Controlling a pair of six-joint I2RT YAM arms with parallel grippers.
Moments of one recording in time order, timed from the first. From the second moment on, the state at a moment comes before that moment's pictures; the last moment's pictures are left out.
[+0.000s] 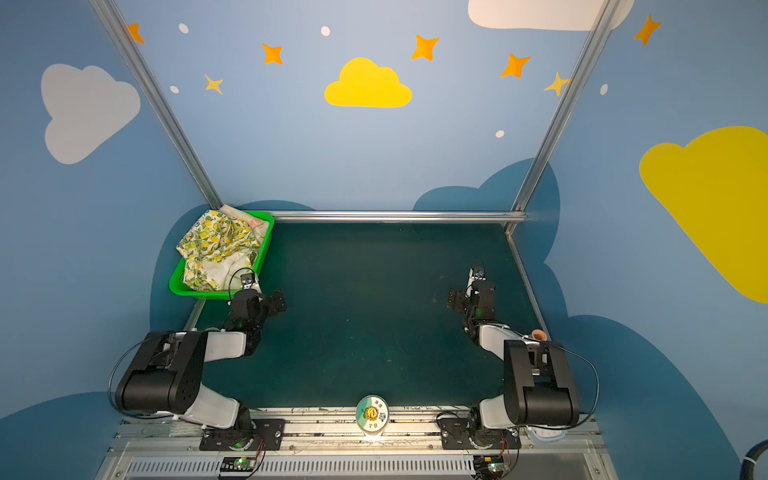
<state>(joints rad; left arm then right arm) 0.00 1.53 0.41 0.64 -0.19 -0.18 0.04 1.44 0.52 0.35 0.07 0.10</state>
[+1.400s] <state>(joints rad) 0.46 1.74 1.48 -0.57 -0.04 -0.60 0.18 1.48 1.07 -0.24 -0.14 0.27</state>
